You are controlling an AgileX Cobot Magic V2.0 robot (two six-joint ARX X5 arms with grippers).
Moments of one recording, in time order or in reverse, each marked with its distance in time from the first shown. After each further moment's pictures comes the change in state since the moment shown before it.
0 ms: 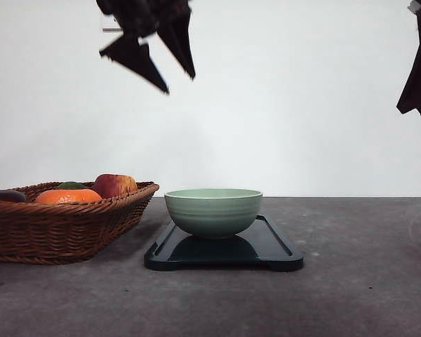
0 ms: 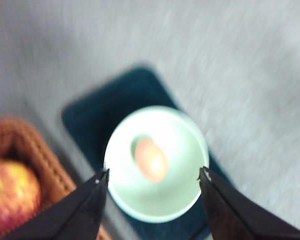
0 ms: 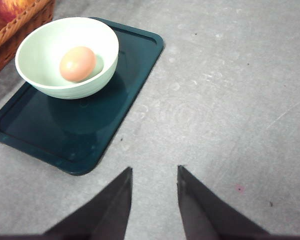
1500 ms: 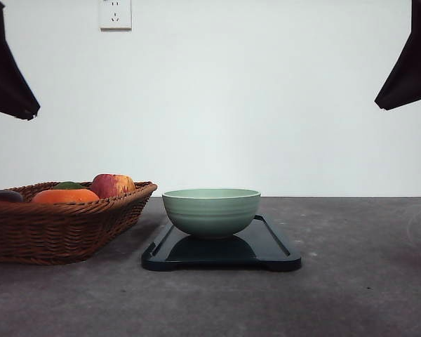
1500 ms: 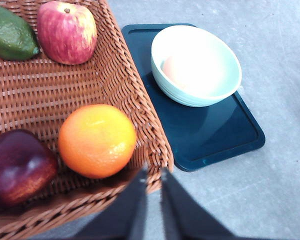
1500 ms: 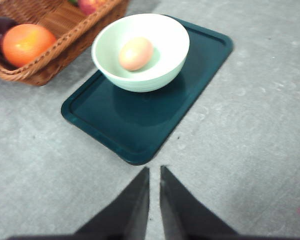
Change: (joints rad) left_arx -0.006 -1.065 -1.325 0.537 -0.205 -0.286; right_arx 0.000 0.004 0.000 -0.001 -0.238 -0.070
